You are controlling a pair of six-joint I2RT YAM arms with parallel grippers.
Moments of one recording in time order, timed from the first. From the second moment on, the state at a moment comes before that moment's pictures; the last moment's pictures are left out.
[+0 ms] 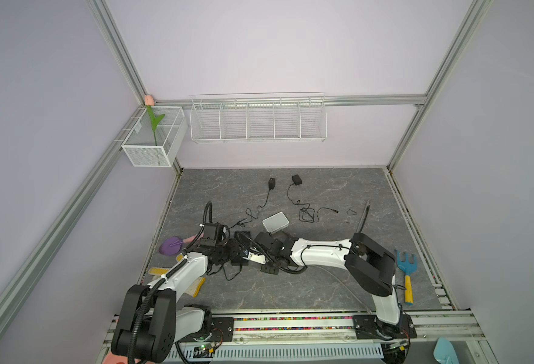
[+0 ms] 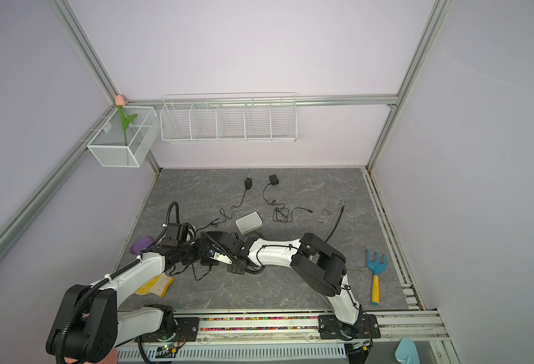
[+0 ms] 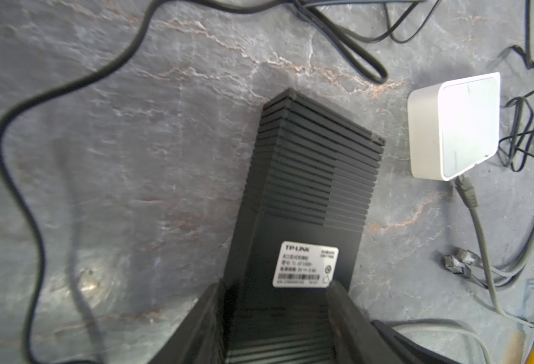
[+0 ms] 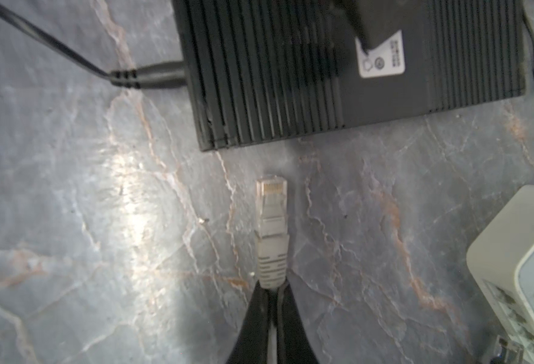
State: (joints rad) left arm -0.22 1.21 0.49 -0.28 0.26 -0.59; right arm 1.12 2.02 1.34 -0.43 0.07 -0.34
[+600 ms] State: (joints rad) left arm -0.22 1.14 0.45 -0.28 0.23 -0.61; right arm 1.13 2.05 1.41 -0.48 0.05 -0.35
